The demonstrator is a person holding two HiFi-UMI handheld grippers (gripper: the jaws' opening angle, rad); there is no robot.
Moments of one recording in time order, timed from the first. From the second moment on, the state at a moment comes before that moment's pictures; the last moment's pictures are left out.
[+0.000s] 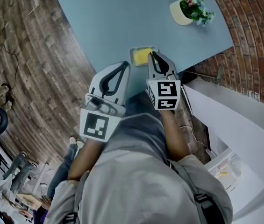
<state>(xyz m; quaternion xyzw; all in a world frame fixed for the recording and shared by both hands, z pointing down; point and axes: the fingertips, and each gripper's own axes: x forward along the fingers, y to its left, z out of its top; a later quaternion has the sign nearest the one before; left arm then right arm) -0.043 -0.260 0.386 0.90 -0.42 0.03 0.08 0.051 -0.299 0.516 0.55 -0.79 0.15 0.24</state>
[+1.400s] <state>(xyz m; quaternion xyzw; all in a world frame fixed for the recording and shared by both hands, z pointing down) -0.025 -0.252 0.336 0.93 -0.36 0.00 0.07 0.037 -0.231 0.328 0.59 -0.80 0.06 0.07</state>
